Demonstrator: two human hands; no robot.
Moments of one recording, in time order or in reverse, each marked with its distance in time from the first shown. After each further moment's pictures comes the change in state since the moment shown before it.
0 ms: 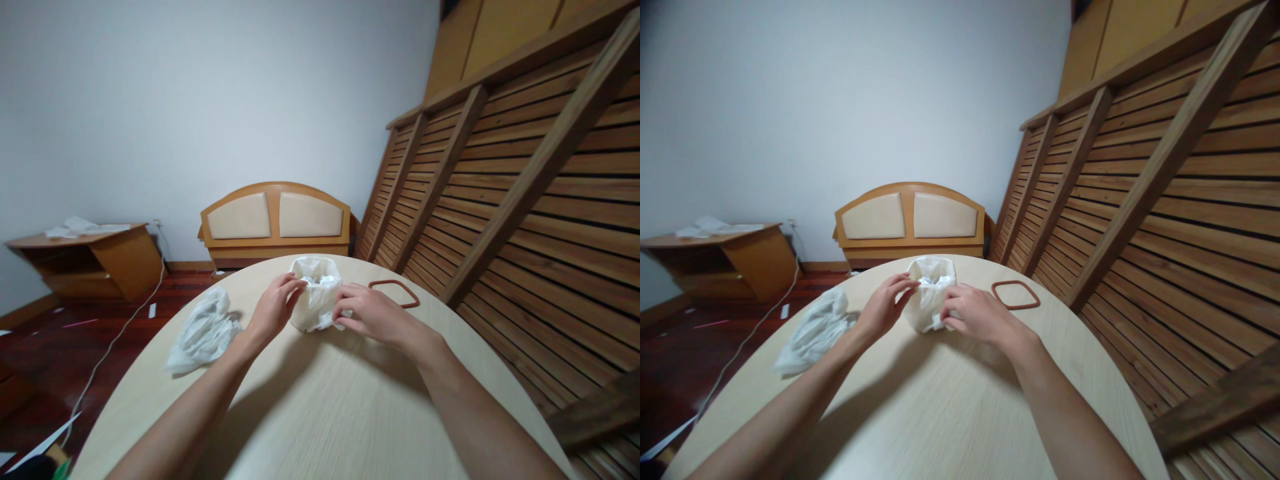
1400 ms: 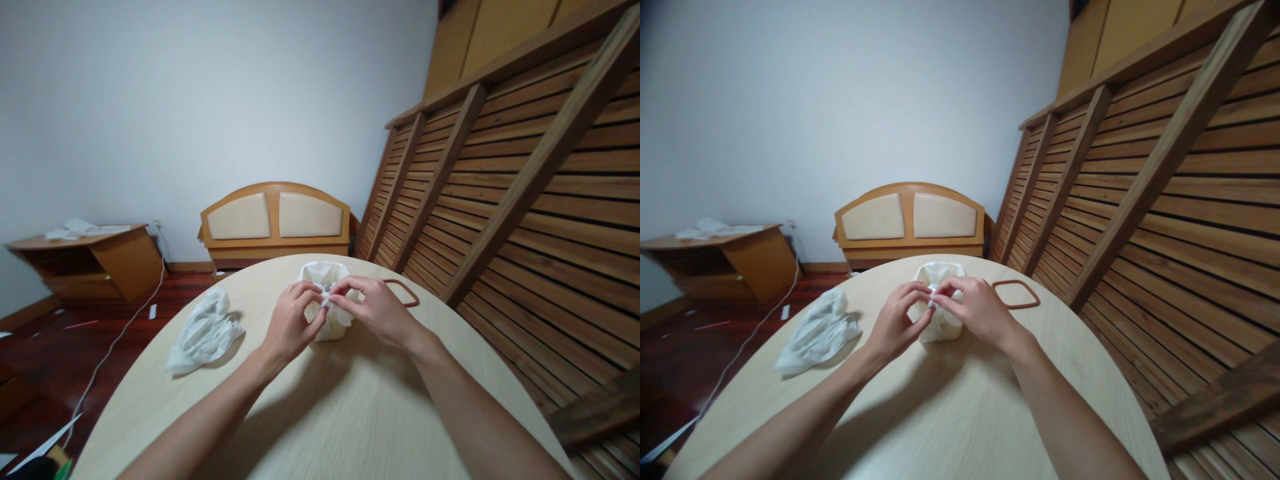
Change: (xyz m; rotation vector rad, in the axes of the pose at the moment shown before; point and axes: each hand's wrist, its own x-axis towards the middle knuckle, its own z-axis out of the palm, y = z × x) left_hand -0.006 0.066 -0.004 -0.129 0.045 0.072; right_hand 0.003 -0.012 -0.004 0.360 0.355 0.151
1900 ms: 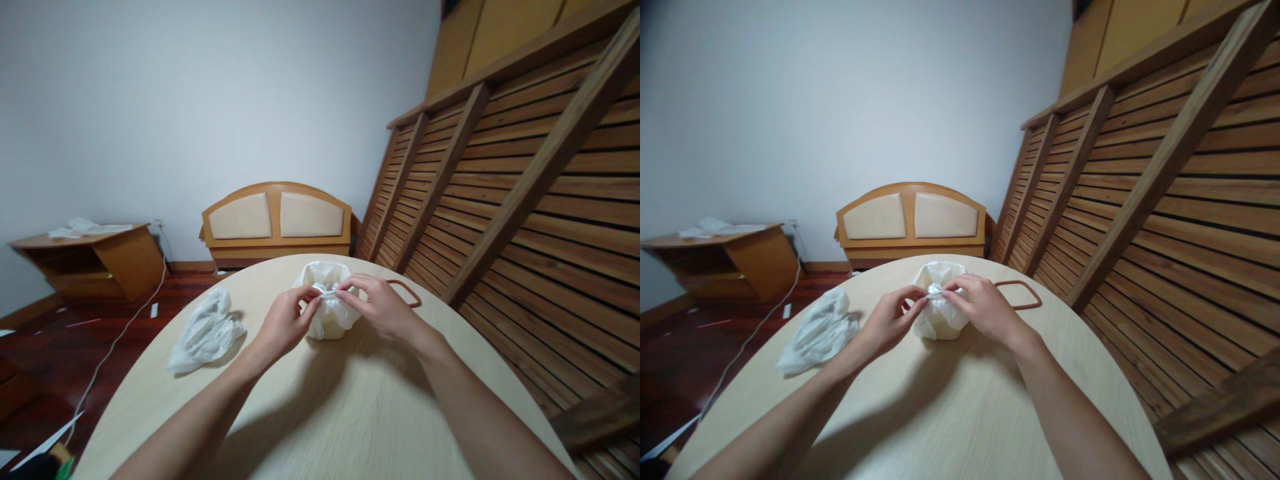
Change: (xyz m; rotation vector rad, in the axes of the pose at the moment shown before) left_hand 0.011 0.004 -0.016 -0.217 -0.181 -0.355; right_hand 0.003 0.011 0.000 -0.093 -0.023 0.019
